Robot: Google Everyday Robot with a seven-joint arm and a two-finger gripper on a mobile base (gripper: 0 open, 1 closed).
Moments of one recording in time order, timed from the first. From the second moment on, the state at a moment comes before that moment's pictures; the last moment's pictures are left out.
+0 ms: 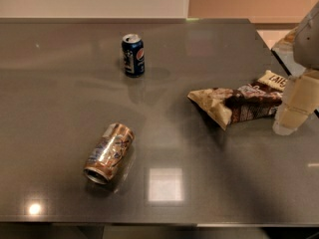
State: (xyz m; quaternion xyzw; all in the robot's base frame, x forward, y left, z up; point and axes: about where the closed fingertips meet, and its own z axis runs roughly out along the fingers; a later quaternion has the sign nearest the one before) arm 0.438 -0.217 0.976 -0.60 0.78 -0.03 0.16
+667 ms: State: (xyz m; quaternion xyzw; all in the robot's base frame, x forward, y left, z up) arm 0.442 -0.211 0.977 -0.62 0.77 -0.04 0.16
